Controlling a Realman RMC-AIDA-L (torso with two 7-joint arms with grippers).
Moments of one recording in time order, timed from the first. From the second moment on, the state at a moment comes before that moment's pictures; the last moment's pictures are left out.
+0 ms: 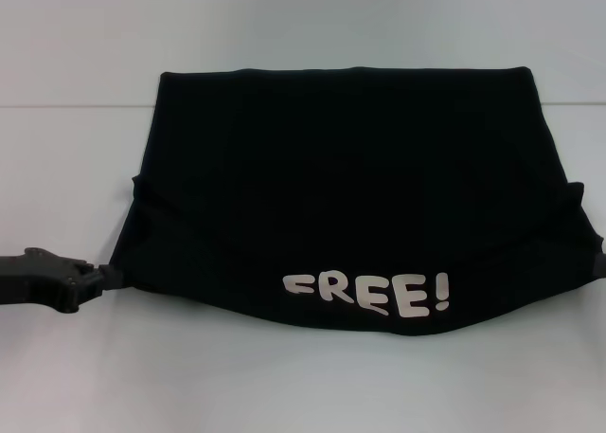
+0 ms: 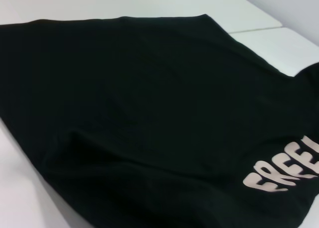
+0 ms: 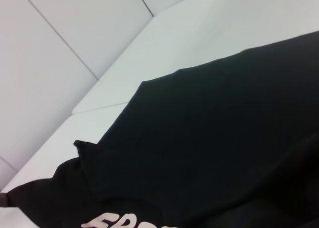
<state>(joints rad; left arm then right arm) -0.52 -2.09 0.38 0.96 2.47 1.63 -1.73 0.42 1.91 -0.42 -0.56 -2.13 -1.56 1.73</state>
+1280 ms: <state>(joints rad) -0.48 -2.08 0.34 0.99 2.52 1.80 -1.72 0.34 1.90 -0.42 -0.61 -2.19 -1.70 1.71</state>
